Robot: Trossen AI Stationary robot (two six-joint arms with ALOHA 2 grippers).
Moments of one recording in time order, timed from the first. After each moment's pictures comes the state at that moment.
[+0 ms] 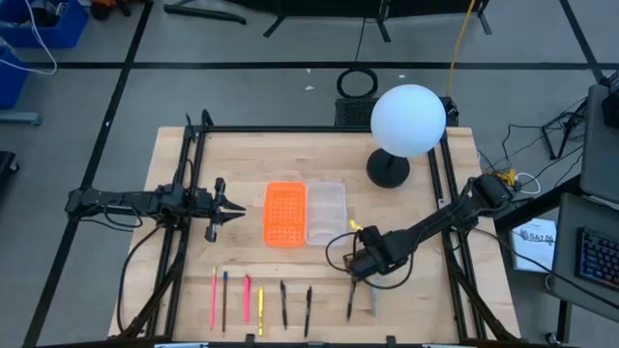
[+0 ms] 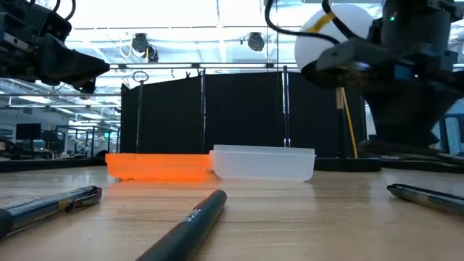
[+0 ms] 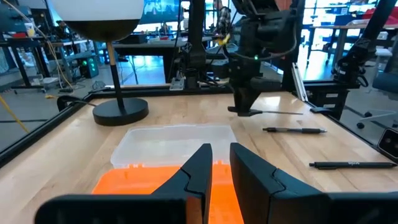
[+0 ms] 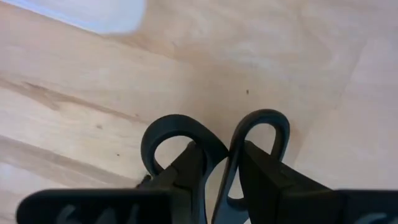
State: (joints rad) left arm -0.04 0.15 0.01 0.10 0.04 0.02; right arm 0.46 1.75 1.13 -0.86 0.16 1.74
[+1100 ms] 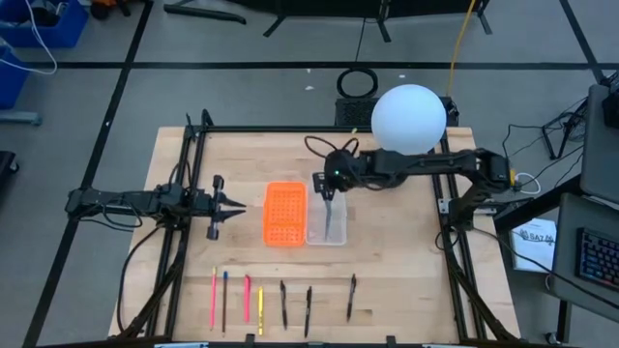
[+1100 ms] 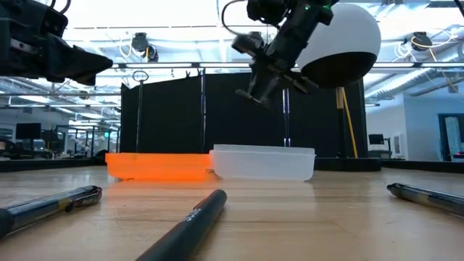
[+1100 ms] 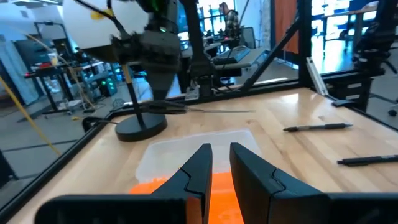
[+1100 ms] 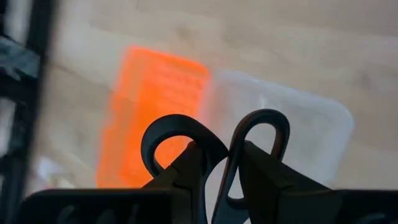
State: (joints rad) left arm -0.04 0.15 0.01 0.13 0.00 0.16; right arm -0.16 1.68 1.29 -0.61 0.07 1.14
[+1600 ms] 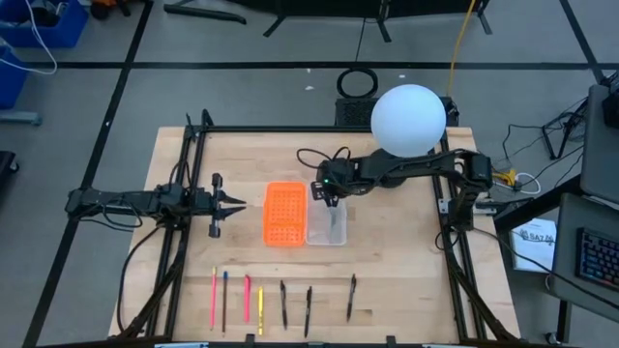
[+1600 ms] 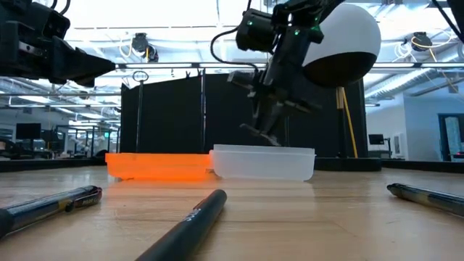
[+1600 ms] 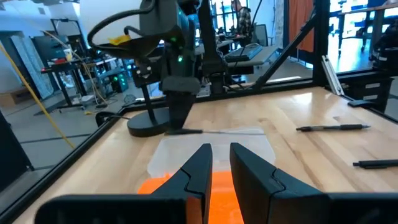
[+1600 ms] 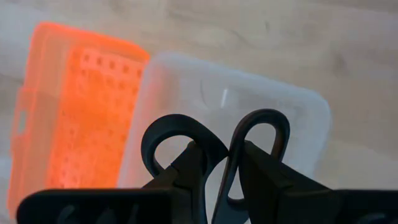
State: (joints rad) left arm -0.04 0.15 0.01 0.13 -0.05 0.15; right arm -0.15 1.83 1.29 -0.60 0.12 1.16
